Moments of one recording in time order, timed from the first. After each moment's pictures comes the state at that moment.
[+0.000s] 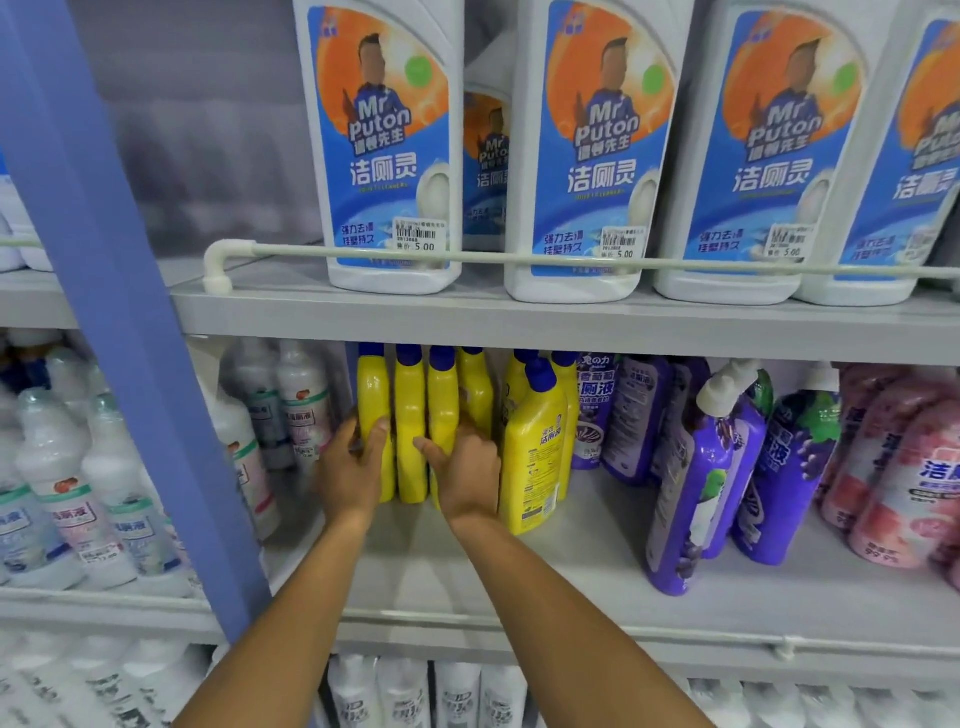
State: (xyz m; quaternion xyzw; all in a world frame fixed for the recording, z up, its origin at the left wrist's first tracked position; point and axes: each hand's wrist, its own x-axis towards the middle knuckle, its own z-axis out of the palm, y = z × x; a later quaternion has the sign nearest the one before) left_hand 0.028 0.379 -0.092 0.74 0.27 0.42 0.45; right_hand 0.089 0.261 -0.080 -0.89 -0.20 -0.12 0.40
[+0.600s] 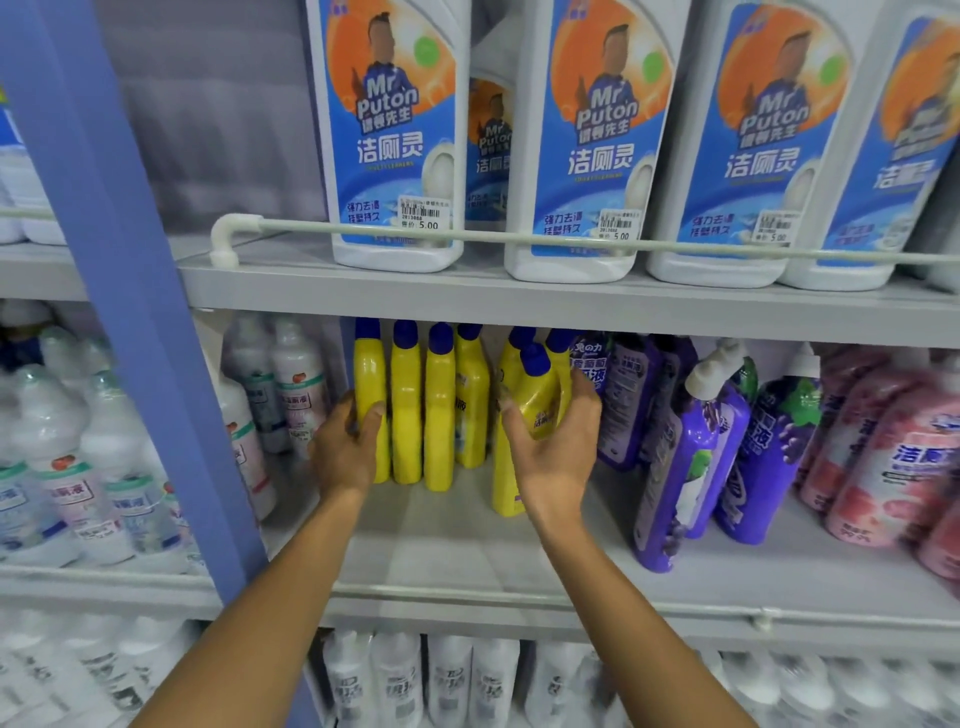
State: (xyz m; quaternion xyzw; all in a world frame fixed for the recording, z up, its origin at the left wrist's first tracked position) left_hand 0.030 0.388 -0.097 0.76 0.25 0.40 0.44; right_hand 0.081 0.166 -0.058 -0.75 -0.14 -0.29 0.58
